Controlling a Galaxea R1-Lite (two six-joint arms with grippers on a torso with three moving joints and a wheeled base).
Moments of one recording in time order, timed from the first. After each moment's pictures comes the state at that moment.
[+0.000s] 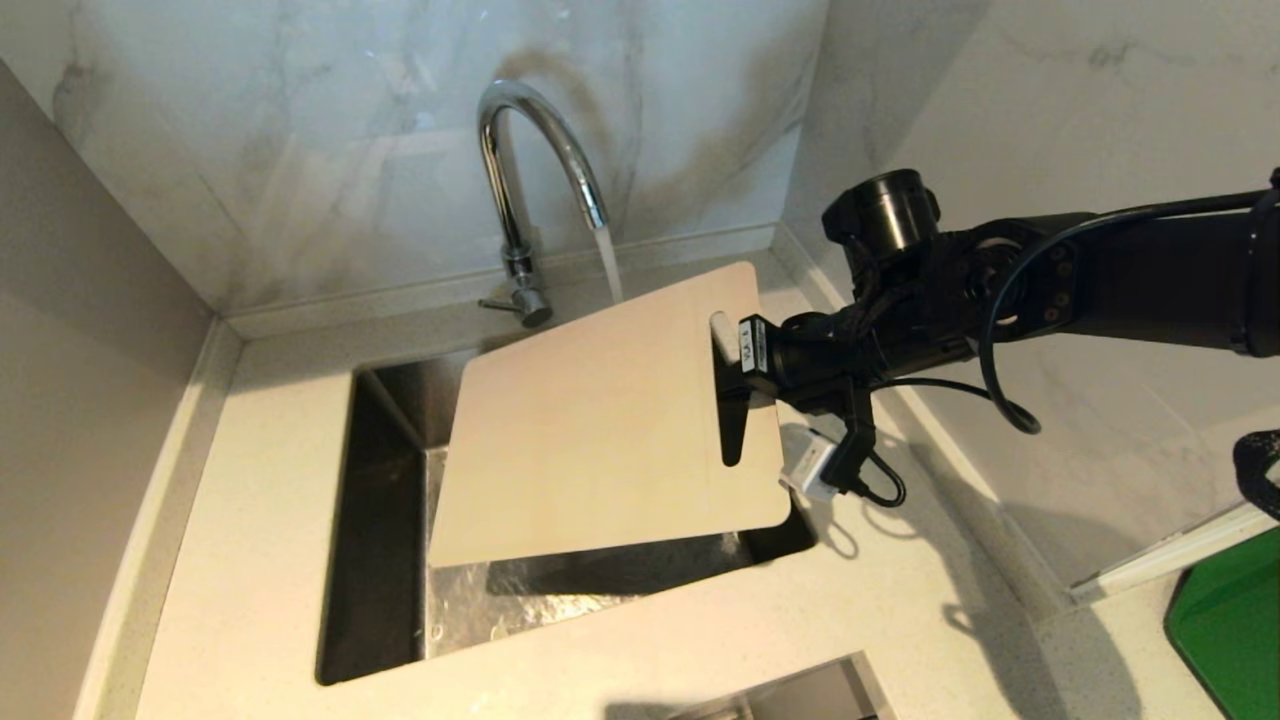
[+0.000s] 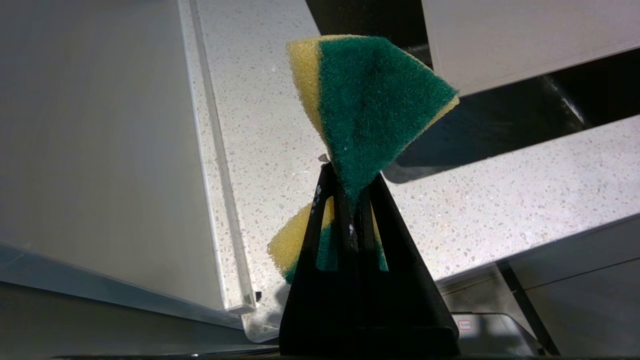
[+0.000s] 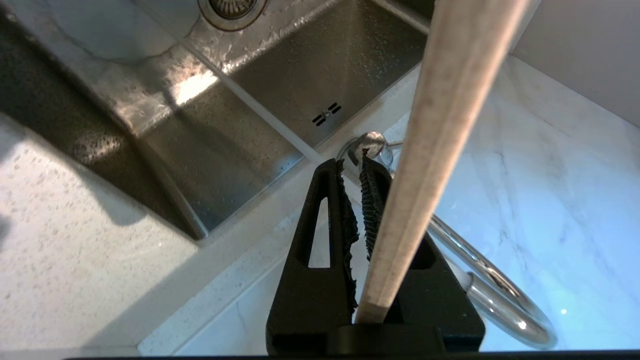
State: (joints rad) left arm 0.00 0.00 0.00 0.01 0.00 0.00; right arm 0.33 1.97 -1.73 0.40 0.53 -2.74
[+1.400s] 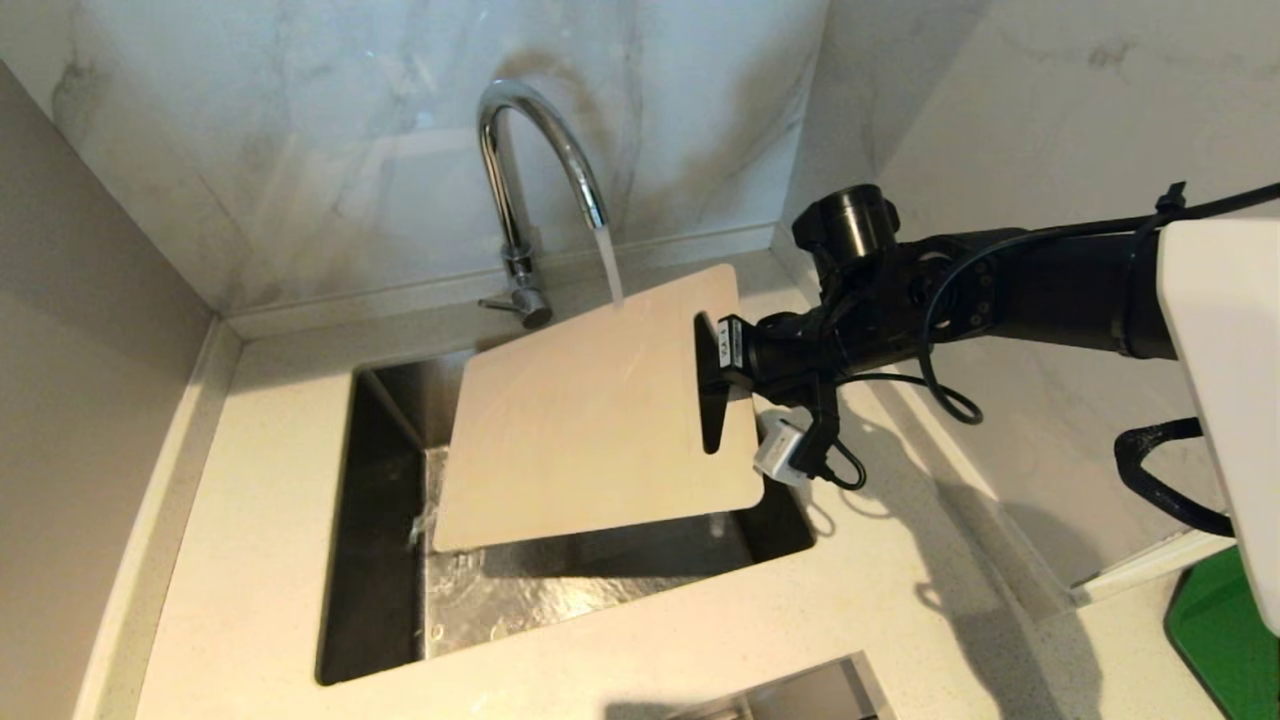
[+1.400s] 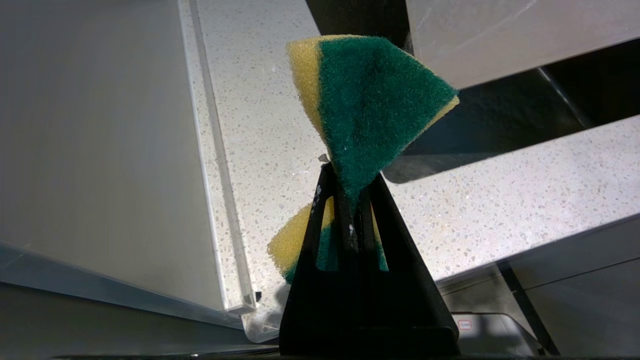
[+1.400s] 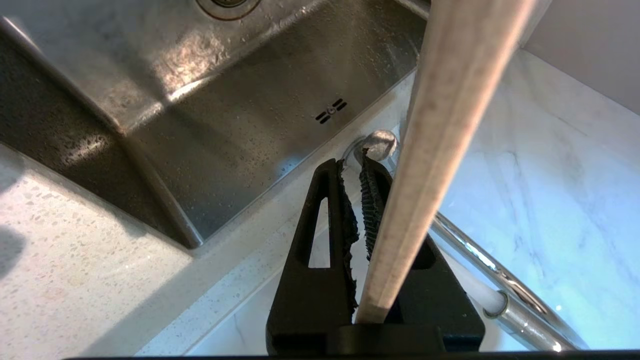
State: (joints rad) left arm 0.00 0.00 0.00 0.01 0.00 0.00; right arm 0.33 2.09 -1.87 0.41 0.53 -2.74
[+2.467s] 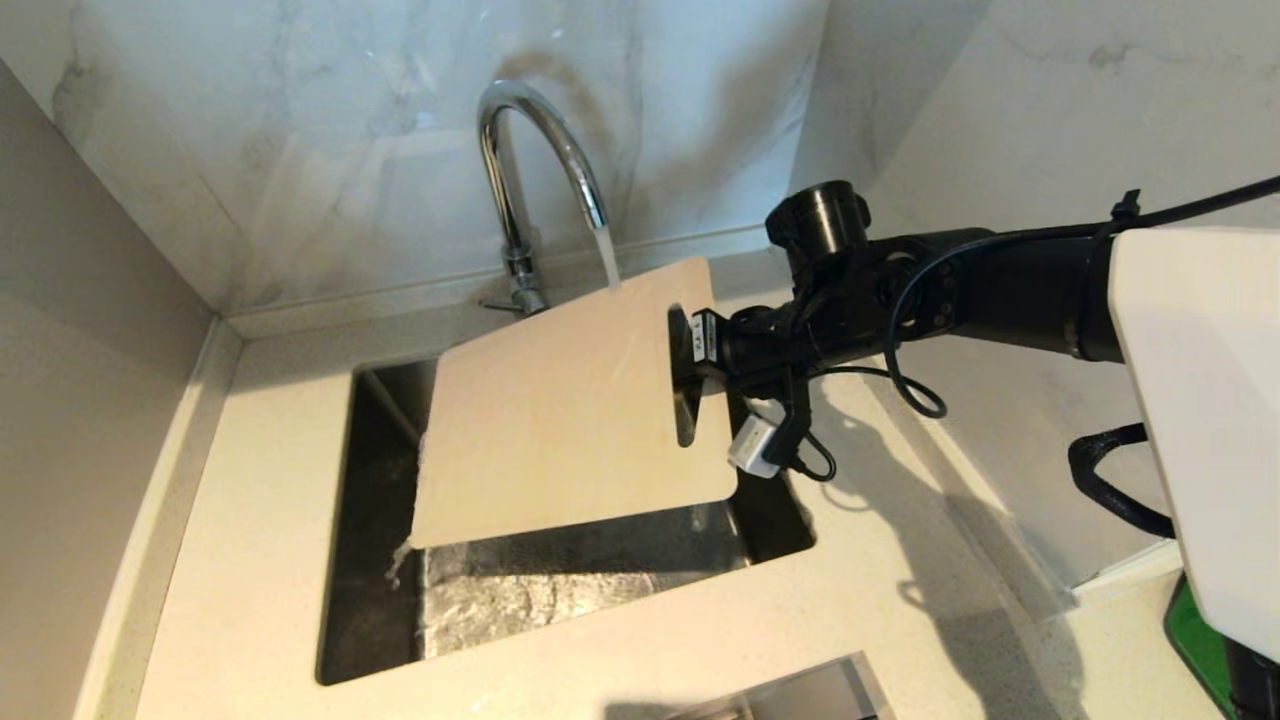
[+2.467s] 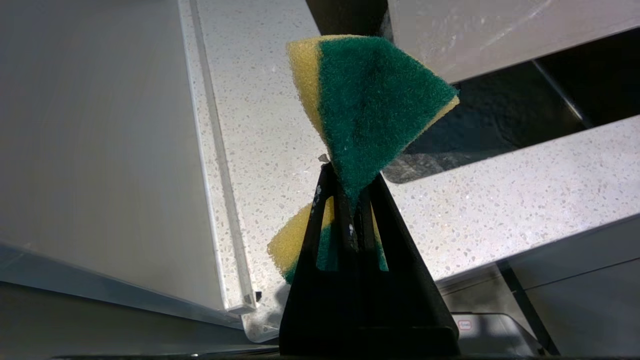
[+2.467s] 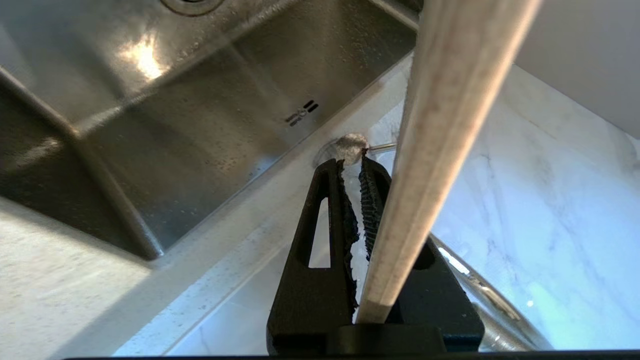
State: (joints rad) left arm 0.00 0.00 0.00 0.01 0.00 0.00; right arm 0.37 2.14 -1.96 0.41 0.55 -2.74
